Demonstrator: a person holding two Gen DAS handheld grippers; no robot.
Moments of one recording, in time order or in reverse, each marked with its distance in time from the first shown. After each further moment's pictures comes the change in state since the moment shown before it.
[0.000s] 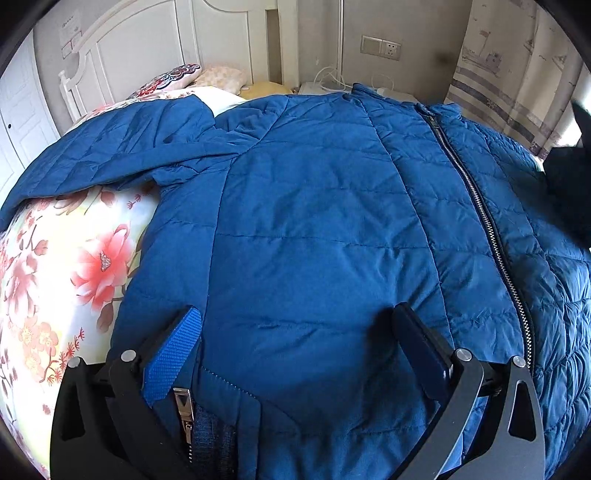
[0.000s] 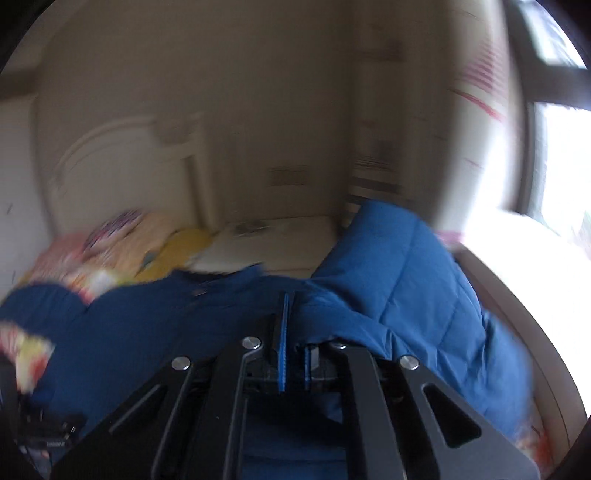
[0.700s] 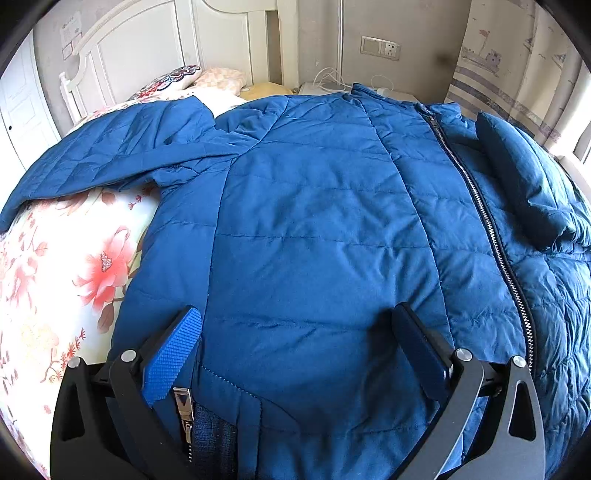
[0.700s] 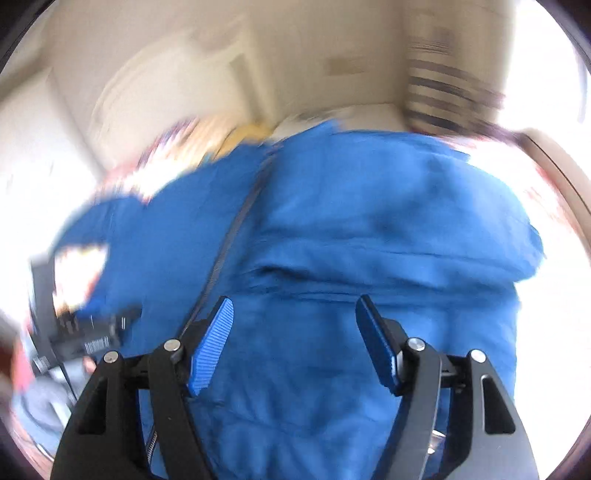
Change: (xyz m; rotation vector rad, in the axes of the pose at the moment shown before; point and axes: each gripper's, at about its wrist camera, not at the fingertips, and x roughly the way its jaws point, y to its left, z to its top) left arm -0.002 -0.002 -0.001 0.012 -0.002 0.014; right arm -0.028 0.003 -0.083 0.184 0.366 0.225
